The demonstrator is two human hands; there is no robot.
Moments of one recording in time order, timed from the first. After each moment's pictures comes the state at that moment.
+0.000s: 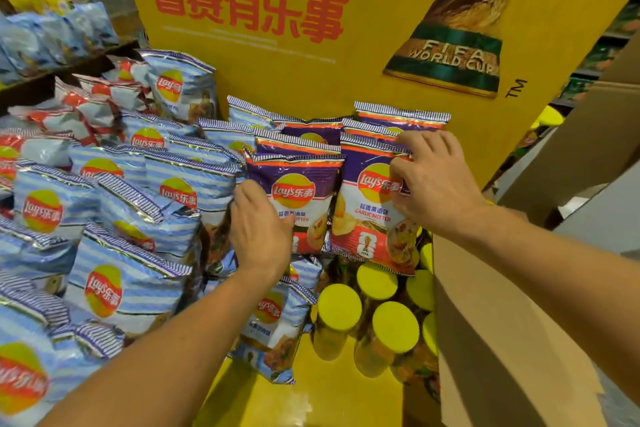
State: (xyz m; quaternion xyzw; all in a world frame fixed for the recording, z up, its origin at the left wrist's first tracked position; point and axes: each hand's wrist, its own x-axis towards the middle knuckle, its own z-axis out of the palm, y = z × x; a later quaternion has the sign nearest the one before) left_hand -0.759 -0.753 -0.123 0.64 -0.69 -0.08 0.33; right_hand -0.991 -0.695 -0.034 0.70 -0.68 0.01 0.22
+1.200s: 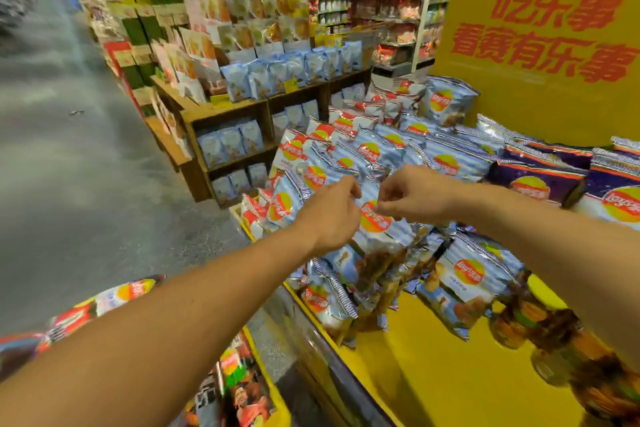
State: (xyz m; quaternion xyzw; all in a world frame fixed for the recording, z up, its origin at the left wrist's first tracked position) left_hand -0.447 -0.535 -0.005 0.65 -0.69 -0.18 0.26; right_hand -0.615 -0.599 0.037 0.88 -0.43 0.01 -0.20
